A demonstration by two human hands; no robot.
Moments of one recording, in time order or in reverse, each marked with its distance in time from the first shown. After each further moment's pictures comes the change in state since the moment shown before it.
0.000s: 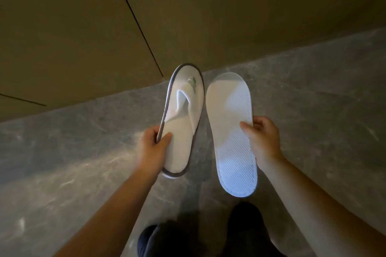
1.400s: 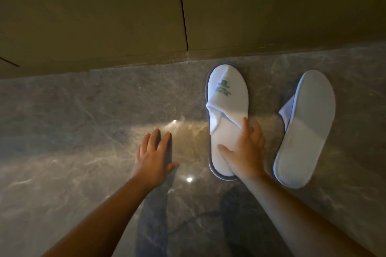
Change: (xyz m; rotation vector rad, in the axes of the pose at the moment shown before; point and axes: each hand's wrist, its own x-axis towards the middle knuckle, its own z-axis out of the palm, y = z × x) left_hand 0.142 -0.224 0.034 0.896 -0.082 0.220; right_hand 0.123 0.175 0.152 -0.890 -0.114 -0.352
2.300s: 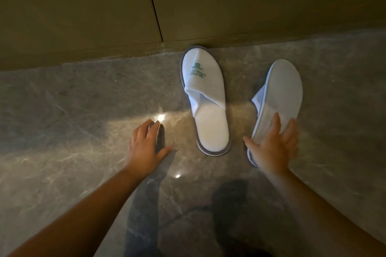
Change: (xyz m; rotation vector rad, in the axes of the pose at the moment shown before) left_hand -0.001 0.038 -0.004 -0.179 0.081 0.051; right_hand -0.007 0.081 -0.048 -0.071 0.209 0.231
